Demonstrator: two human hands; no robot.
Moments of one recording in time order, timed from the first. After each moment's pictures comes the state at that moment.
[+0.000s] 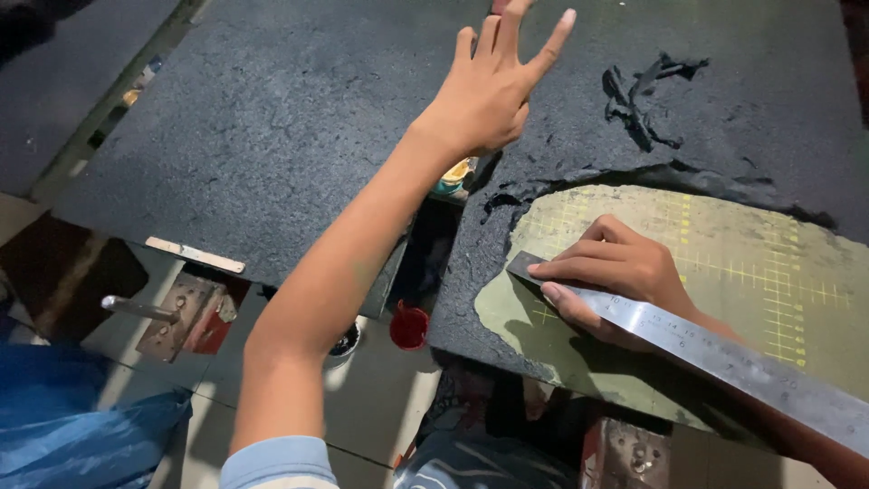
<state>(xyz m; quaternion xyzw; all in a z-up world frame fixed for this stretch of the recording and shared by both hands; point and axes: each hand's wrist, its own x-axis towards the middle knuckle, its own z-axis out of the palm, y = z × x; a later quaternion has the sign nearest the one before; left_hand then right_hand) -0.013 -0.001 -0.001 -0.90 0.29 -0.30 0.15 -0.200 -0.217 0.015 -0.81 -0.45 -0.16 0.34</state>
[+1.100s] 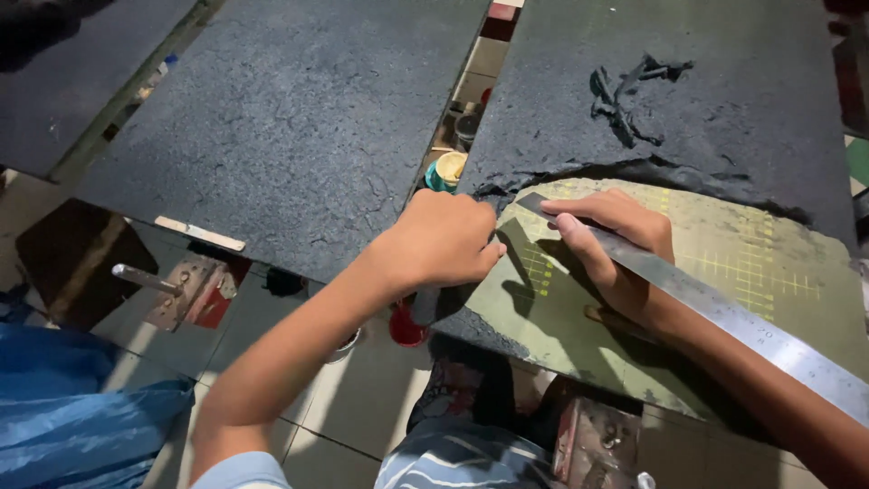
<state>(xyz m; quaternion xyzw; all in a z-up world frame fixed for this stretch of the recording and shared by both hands) -0.174 -0.001 0.023 -0.95 0.29 0.09 -0.07 -0.195 -0.223 0.011 -0.78 -0.31 -0.19 0.51</state>
